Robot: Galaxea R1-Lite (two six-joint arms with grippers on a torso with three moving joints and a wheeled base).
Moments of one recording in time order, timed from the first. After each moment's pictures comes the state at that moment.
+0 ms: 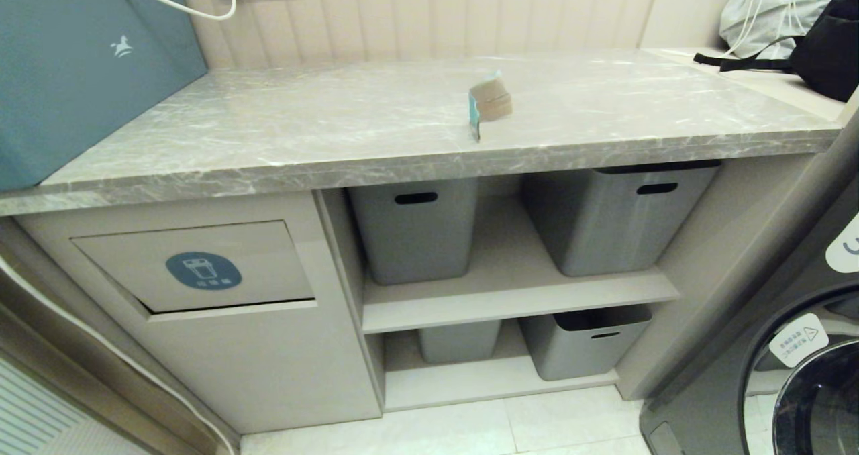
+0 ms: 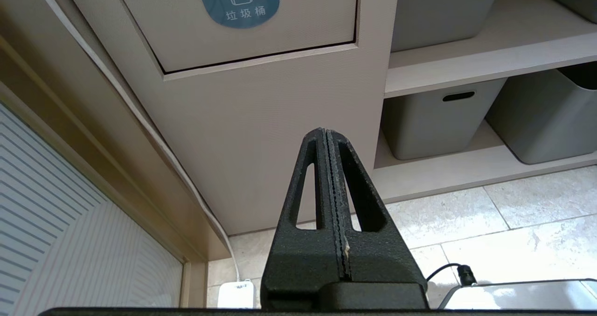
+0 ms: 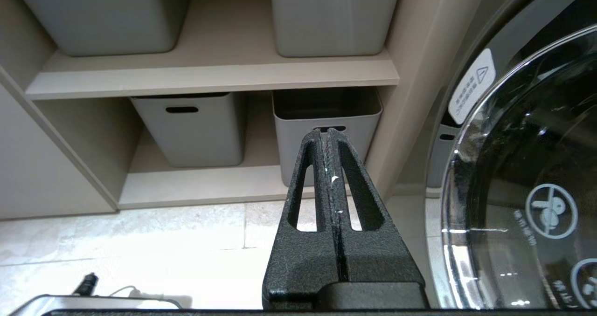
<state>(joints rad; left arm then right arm) 0.00 0.00 0.00 0.00 -0.02 0.11 0.00 0.00 0.00 0.00 0.00 -0.03</state>
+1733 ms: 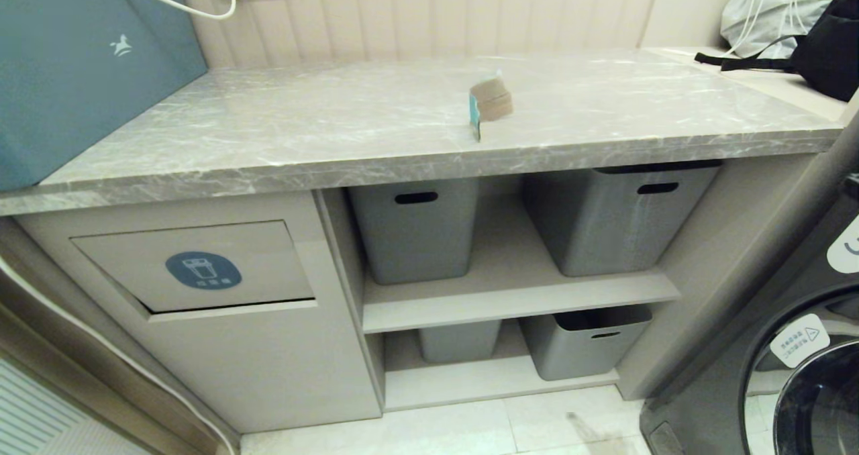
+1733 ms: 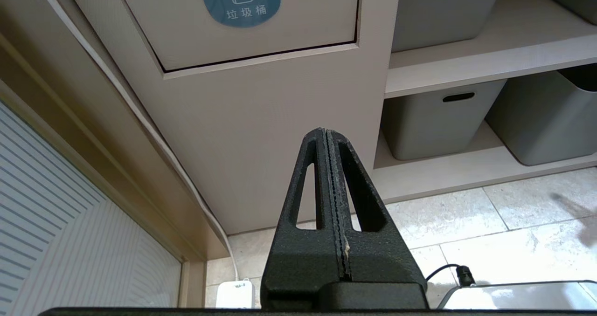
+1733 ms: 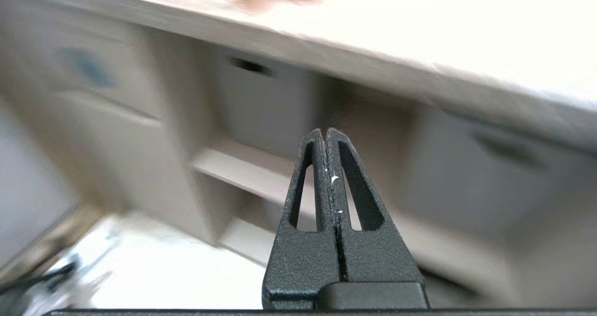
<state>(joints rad) 0.00 0.00 0.00 0.00 -0.01 0.11 0.02 0.93 -0.76 -0.25 0.54 -0.08</state>
